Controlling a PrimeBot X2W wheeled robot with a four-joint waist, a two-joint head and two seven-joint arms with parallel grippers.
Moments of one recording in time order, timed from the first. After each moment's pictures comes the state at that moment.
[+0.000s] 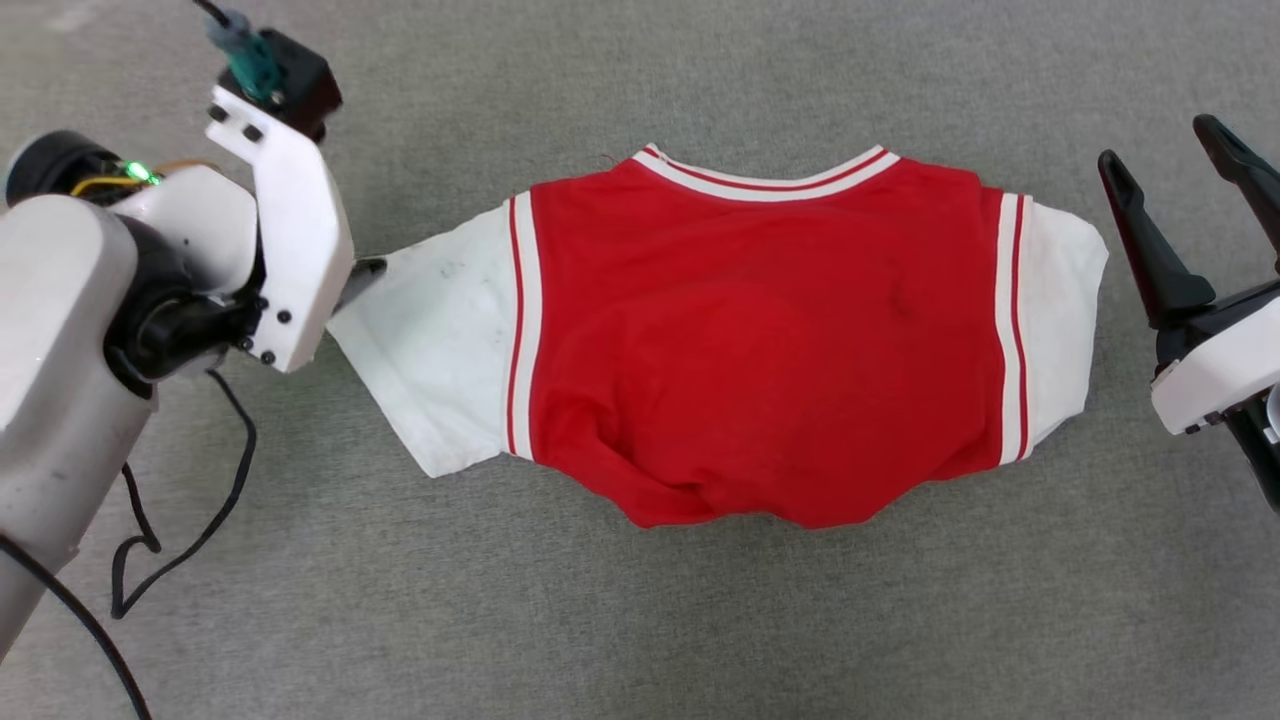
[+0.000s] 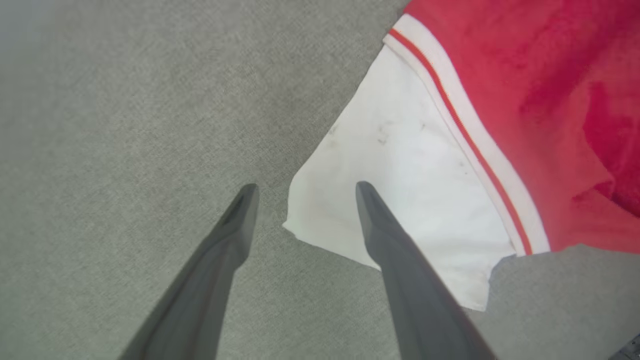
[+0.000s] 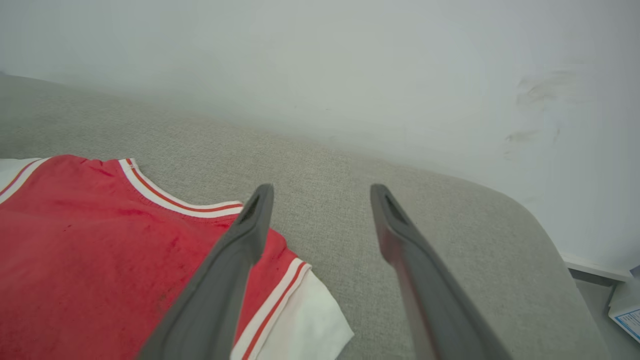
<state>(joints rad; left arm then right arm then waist) -0.98 0.69 -0.69 0.23 -0.82 -0.13 0.90 -0.49 -0.49 0.18 0.08 0.38 0.13 0.04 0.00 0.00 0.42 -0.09</state>
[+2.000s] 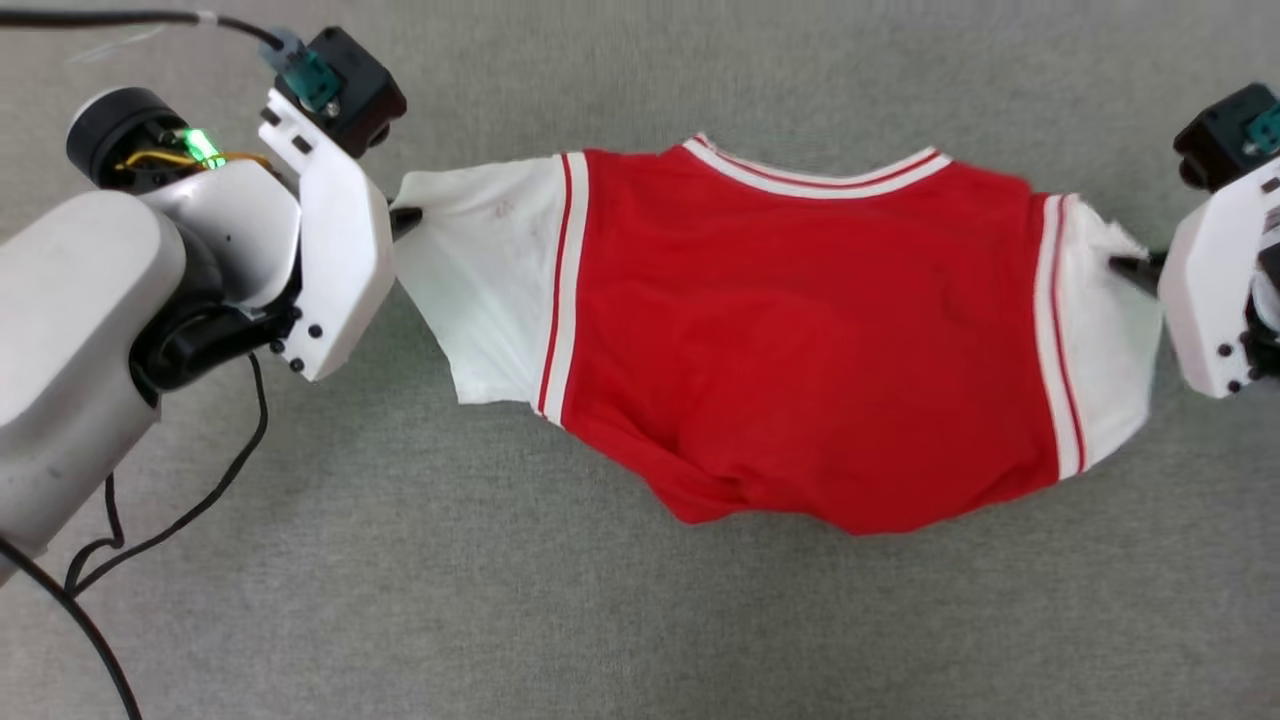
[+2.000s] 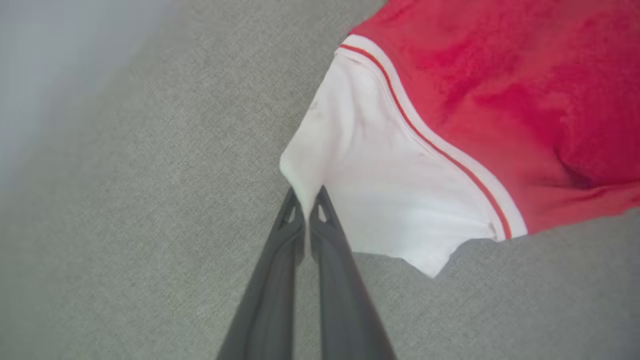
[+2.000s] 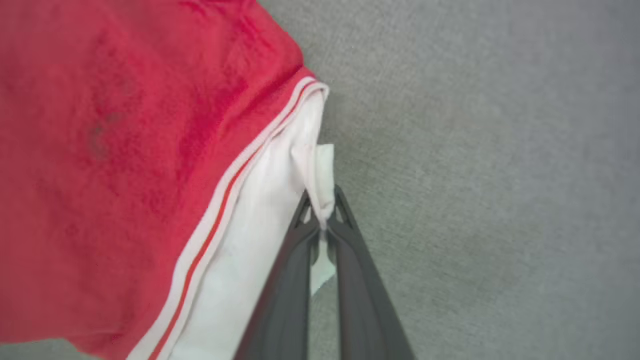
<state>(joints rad) -1.17 0.79 -1.06 0.19 -0.96 -0.13 0.61 -0.95 -0.76 0.83 0.42 0.87 0.13 0.63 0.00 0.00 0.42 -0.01</state>
